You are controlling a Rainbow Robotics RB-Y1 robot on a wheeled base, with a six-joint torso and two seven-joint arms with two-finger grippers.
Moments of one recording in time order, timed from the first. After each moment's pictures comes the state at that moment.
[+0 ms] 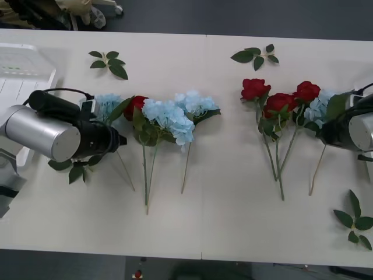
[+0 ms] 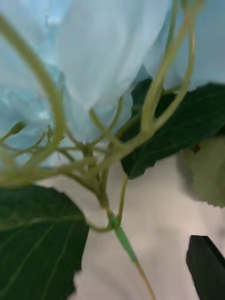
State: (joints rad) right arm -0.35 -0.69 0.12 -1.45 -0.41 1.19 1.06; left arm -0.37 0.58 -0.30 -1.65 0.59 1.19 -1.05
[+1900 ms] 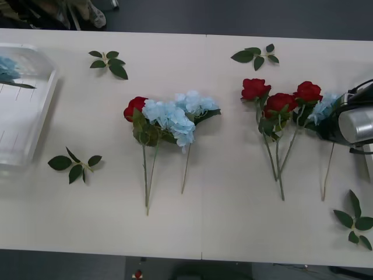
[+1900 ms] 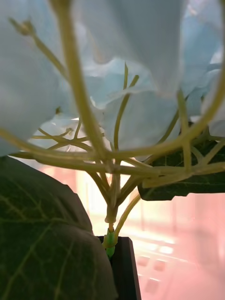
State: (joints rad) right arm -0.51 -0.69 0.23 -1.14 -0.44 1.04 1.06; left arm -0.29 1.16 -0.10 -1.74 0.54 1.25 -1.35
